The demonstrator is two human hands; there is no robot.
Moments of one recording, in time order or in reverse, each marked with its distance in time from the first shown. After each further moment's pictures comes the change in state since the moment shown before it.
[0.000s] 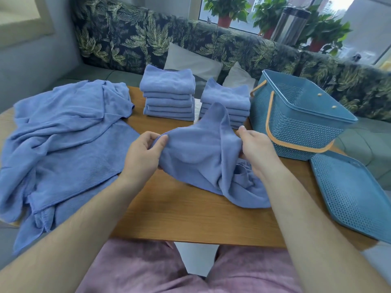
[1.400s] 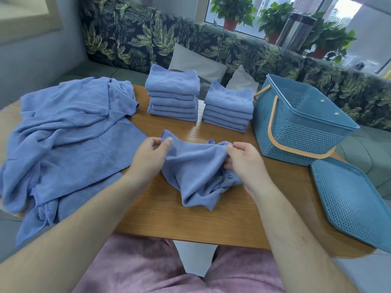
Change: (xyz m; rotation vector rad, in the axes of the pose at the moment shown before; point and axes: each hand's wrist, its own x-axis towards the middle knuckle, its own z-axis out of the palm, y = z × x) left_hand 0.002 -0.012 0.005 0.048 -0.008 -0.177; right_hand -0.021 0.026 0.021 0.077 -0.069 0.005
